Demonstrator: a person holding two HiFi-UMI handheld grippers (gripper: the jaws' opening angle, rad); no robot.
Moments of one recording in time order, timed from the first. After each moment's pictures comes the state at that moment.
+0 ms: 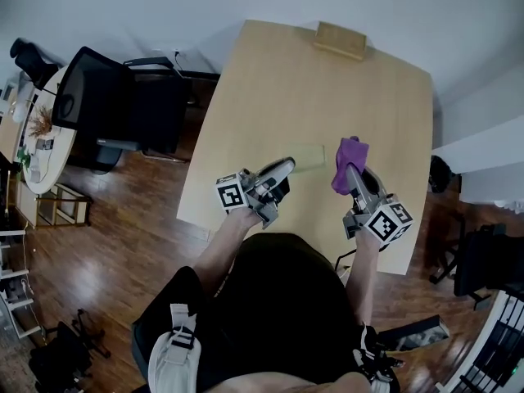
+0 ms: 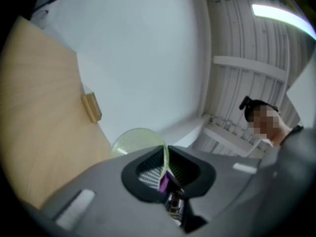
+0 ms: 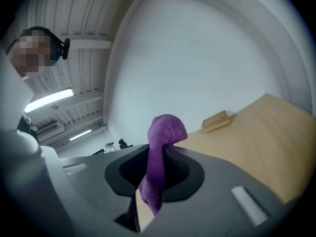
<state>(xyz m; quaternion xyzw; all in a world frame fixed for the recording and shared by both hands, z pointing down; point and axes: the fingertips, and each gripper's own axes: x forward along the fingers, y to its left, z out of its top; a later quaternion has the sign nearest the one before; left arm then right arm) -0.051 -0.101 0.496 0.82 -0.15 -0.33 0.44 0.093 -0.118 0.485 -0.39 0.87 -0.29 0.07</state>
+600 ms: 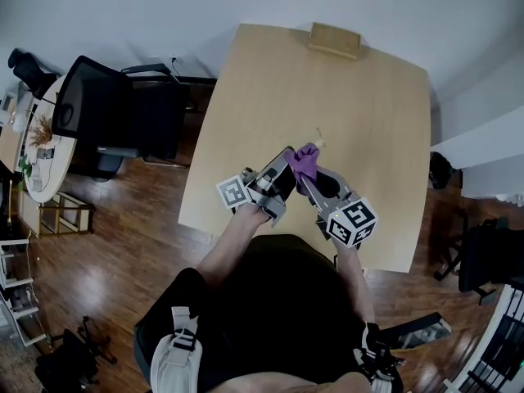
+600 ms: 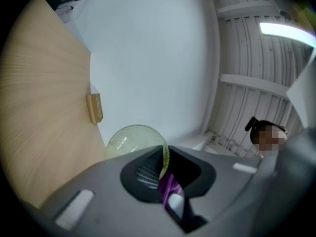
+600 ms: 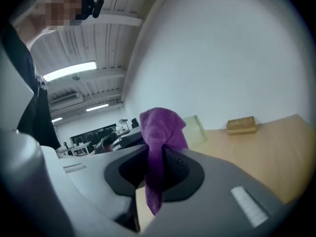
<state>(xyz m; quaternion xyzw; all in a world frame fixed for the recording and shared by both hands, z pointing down) -0.054 -0.126 0.477 0.75 -0.17 -0.42 0.49 -0.009 -0.084 0.499 -0.30 0.93 -0.20 -0.02</state>
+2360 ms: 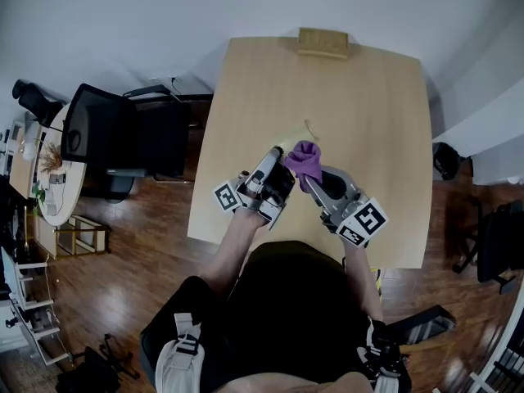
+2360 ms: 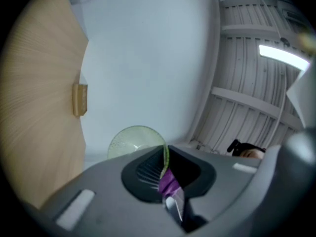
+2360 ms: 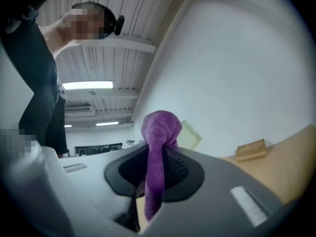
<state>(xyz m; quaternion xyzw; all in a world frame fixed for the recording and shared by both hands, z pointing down) -0.055 -0.129 0.436 0.73 -0.09 -0.48 0.48 0.024 -0.085 0.444 -0.28 0.95 -0.10 0.12</state>
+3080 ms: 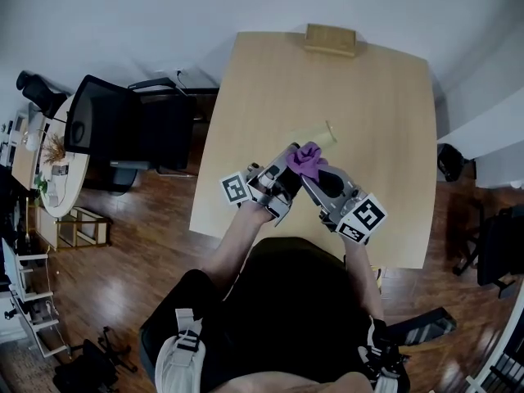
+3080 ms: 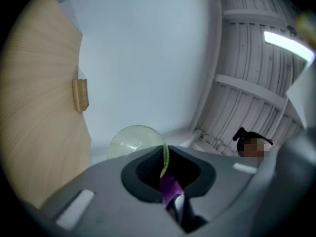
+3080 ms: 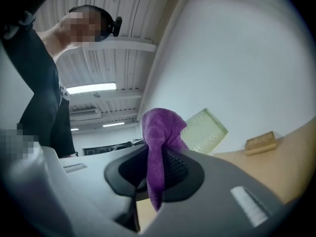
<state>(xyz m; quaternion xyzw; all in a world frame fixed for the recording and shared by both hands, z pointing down) -0.032 -0.127 0.432 0.76 -0.09 -0.42 0.49 -0.003 -0.077 0.450 -0.24 0.96 -0.12 0.11</state>
